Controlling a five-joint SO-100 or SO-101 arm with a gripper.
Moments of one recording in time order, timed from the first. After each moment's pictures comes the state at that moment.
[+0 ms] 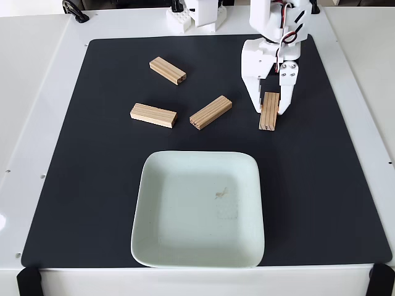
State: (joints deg) arm -33.6 77.6 96.3 55.9 -48.4
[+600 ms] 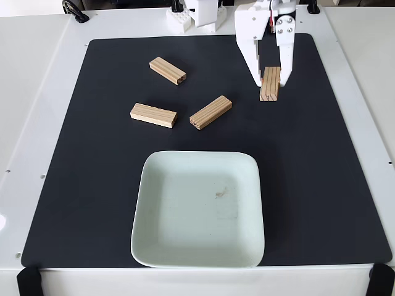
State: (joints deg) arm -33.7 103.5 111.3 55.8 -48.3
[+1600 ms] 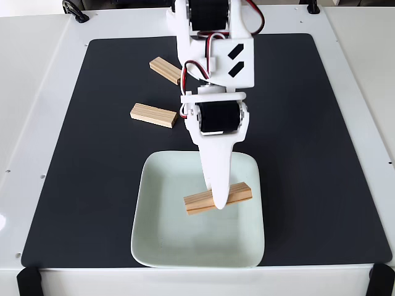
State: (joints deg) arm -12.8 46.8 39.6 45.5 -4.9
